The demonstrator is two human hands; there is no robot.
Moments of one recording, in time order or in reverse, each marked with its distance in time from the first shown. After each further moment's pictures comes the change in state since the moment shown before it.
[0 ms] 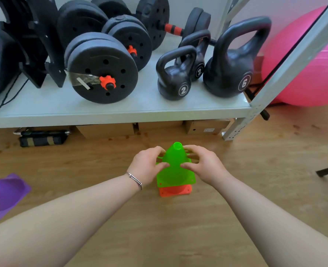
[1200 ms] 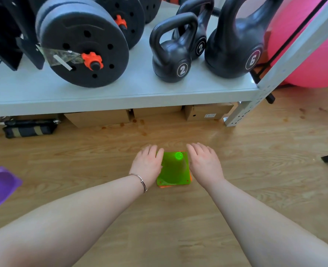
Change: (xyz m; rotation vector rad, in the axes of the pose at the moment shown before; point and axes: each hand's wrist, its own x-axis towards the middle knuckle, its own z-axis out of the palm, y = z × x) left_hand 0.005 -0.042 0.071 0.645 -0.113 0.124; right_hand 0.006 0.061 0.057 -0.739 0.134 -0.087
